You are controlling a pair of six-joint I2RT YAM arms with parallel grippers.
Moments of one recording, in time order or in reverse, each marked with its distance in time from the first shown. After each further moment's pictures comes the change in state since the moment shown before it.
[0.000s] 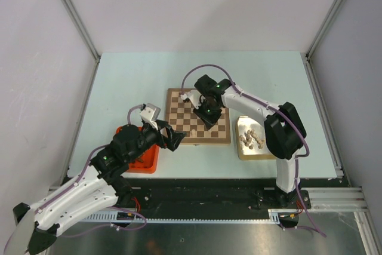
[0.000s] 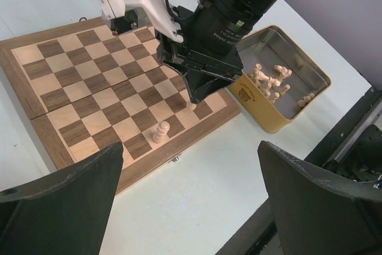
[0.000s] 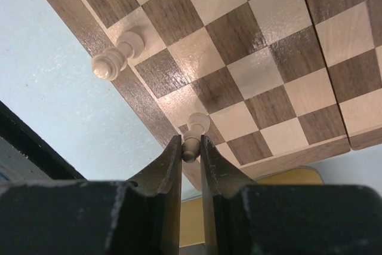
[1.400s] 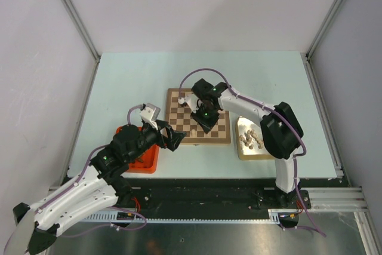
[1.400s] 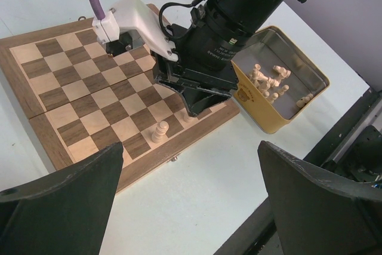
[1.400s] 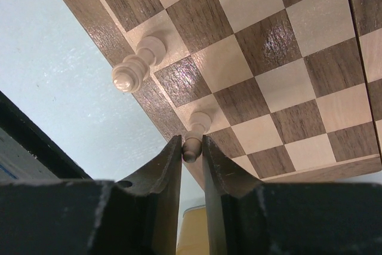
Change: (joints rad) left arm 0.000 -0.001 0.000 0.000 0.001 -0.008; right arm 0.028 0.016 -0.025 0.013 -0.027 0.011
